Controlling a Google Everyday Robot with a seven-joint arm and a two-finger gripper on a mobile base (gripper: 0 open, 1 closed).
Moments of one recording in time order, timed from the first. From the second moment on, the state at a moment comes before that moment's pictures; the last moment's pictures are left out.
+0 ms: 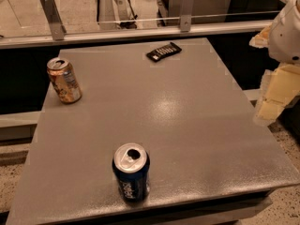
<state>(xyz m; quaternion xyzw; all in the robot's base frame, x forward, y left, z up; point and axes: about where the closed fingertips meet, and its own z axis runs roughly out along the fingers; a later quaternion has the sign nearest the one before) 0.438 -0.217 0.976 -0.60 0.78 -0.03 0.16</state>
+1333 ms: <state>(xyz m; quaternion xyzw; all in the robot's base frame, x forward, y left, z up) 0.412 -0.075 0.933 -0.63 0.71 0.14 0.28</state>
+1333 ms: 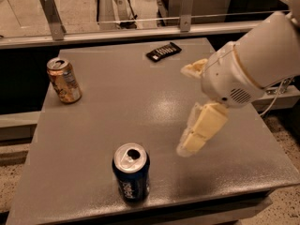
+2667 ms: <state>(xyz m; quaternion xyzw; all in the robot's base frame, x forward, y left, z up) 0.333 0.036 0.874 -0.66 0.62 0.33 0.28</state>
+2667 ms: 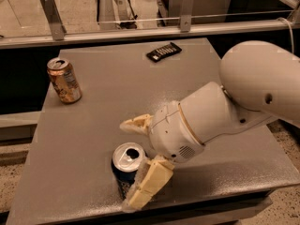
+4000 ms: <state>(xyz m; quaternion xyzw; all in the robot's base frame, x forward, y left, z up) 0.410 -0.023 0.932 -0.63 0.67 0.24 0.32</state>
